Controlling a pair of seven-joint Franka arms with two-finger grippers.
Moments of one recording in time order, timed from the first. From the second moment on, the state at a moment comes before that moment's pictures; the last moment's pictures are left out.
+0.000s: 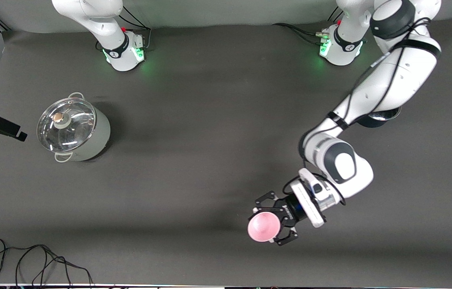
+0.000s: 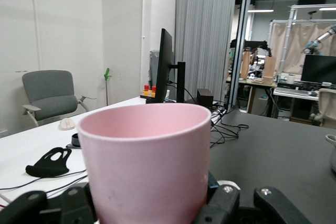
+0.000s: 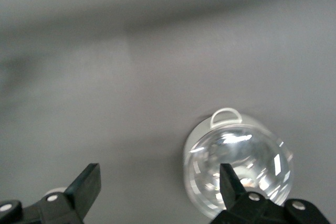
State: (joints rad) left arm 0.07 1.05 -0.88 -1.13 -1.36 2.77 2.12; right arm -0.06 0.08 -0.04 -1.51 0.07 1.63 0.22
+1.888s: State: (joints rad) left arm -0.50 1.00 -0.86 -0.81 -1.35 3.43 1.93; right arm 0.31 0.28 -0.03 -1.07 0.07 1.44 1.24
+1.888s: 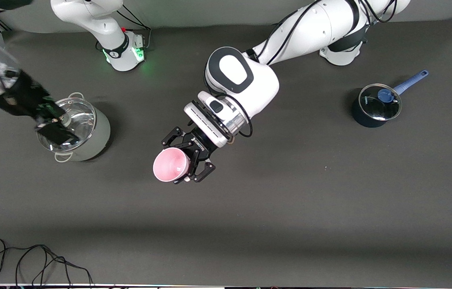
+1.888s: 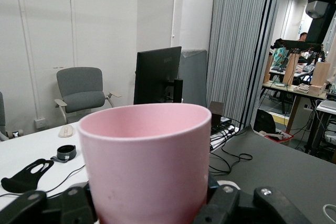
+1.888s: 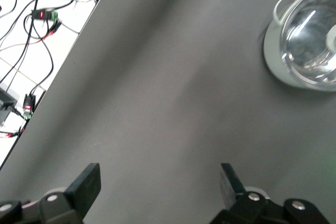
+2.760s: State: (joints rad) left arm -0.53 1.00 -0.83 -0.81 -1.35 3.43 1.93; right arm 0.51 0.44 -0.03 -0.92 -0.01 1.50 1.43
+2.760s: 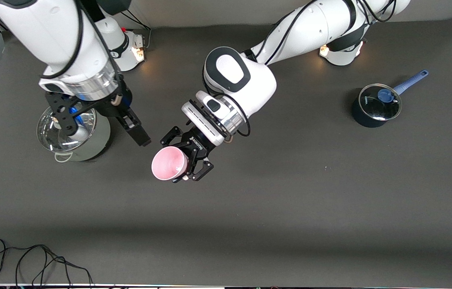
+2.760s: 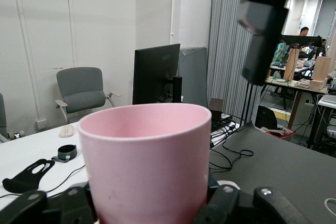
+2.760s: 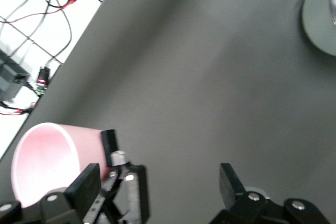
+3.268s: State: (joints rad) left arm -0.53 1.00 -0.82 -0.81 -1.35 3.43 1.93; right arm 0.51 0.47 -0.02 -0.91 -0.01 1.62 1.48
